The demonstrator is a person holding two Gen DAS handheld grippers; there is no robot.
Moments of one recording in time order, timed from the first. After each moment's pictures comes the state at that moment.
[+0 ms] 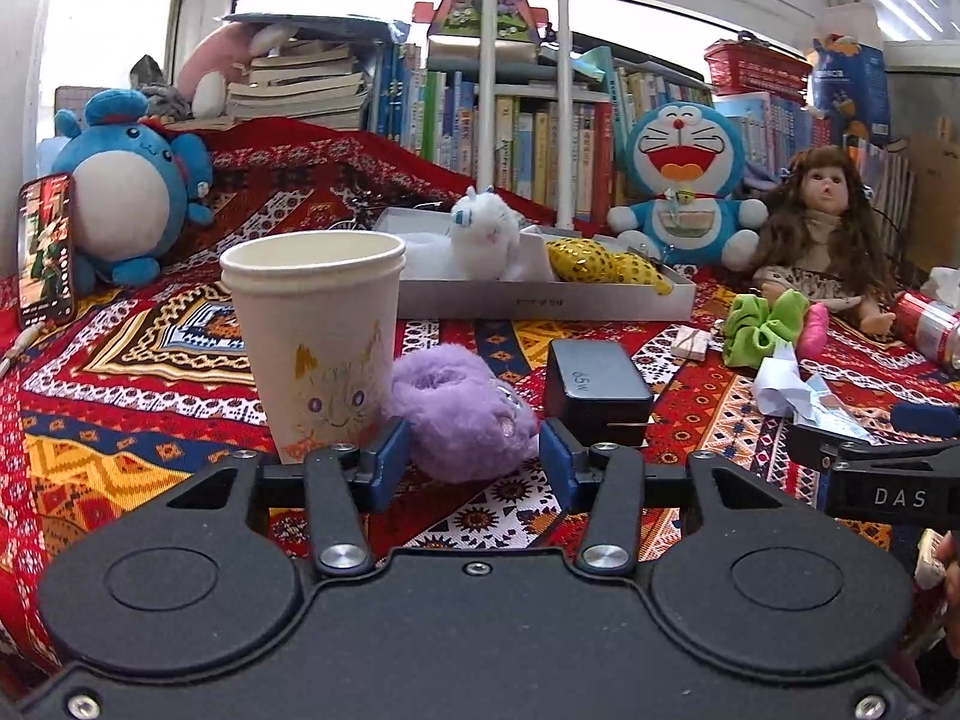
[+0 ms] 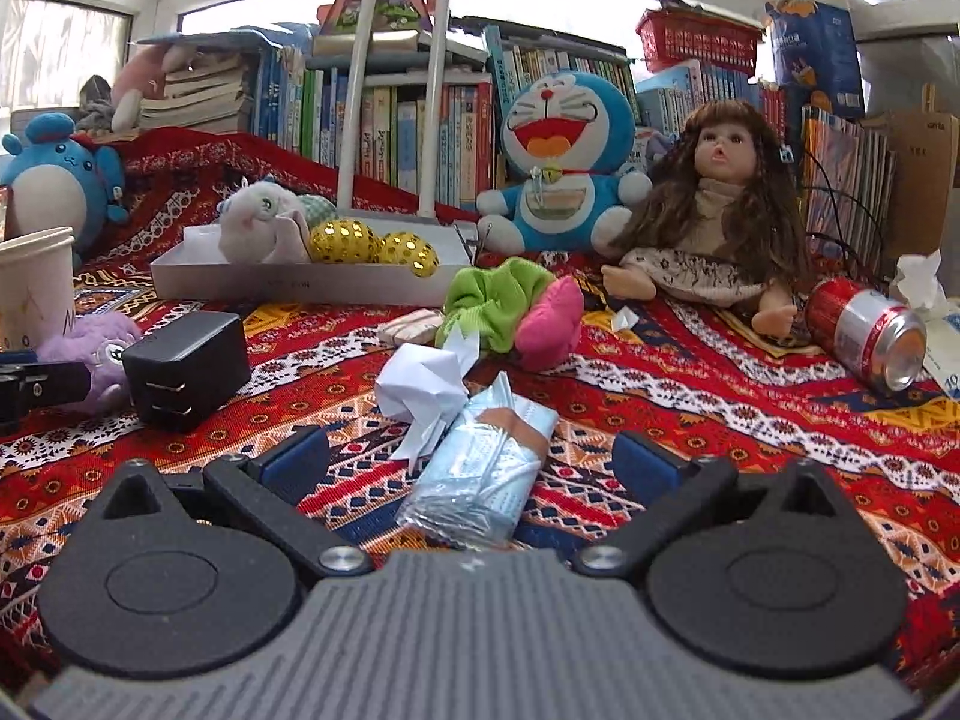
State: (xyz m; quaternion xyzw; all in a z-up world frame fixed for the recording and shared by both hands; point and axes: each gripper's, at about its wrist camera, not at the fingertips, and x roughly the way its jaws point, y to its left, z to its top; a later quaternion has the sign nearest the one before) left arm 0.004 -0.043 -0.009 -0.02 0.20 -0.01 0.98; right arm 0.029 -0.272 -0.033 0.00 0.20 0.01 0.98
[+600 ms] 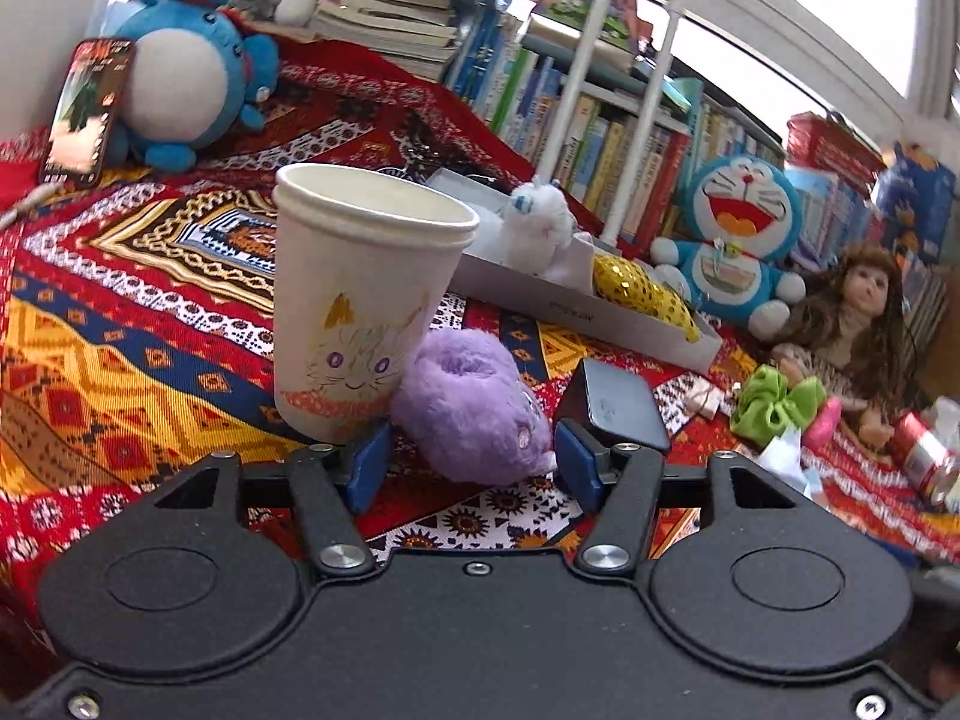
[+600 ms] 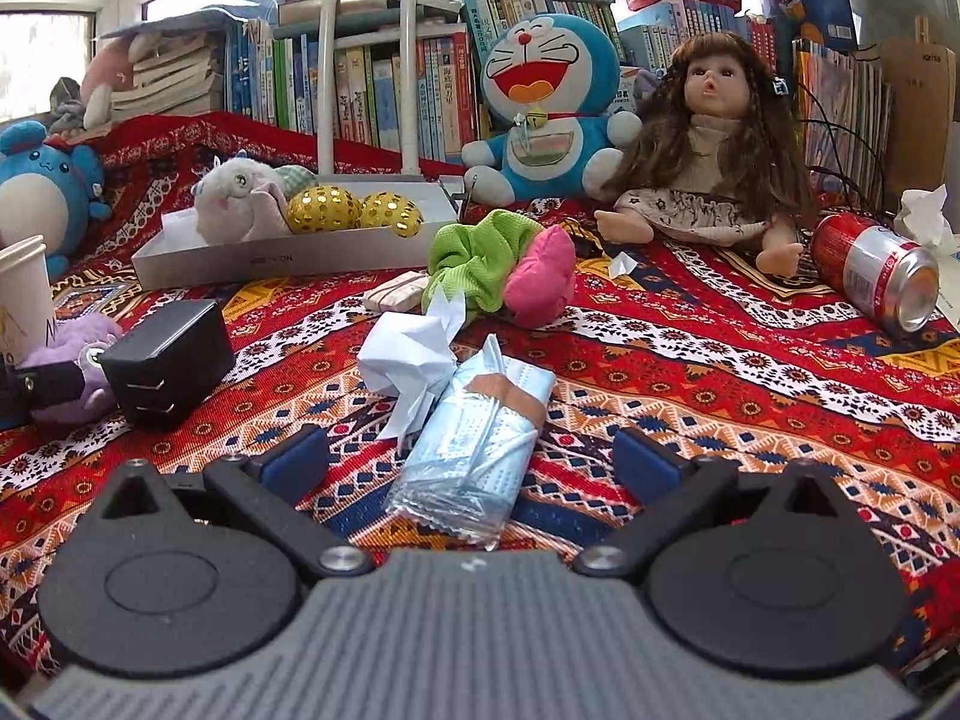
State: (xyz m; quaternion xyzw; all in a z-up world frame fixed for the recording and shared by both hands) left arm 0.017 -0.020 -0.013 -0.17 0.23 0.02 0.96; right arm 0.042 -0.278 -0.036 0.03 0.25 0.01 0.97
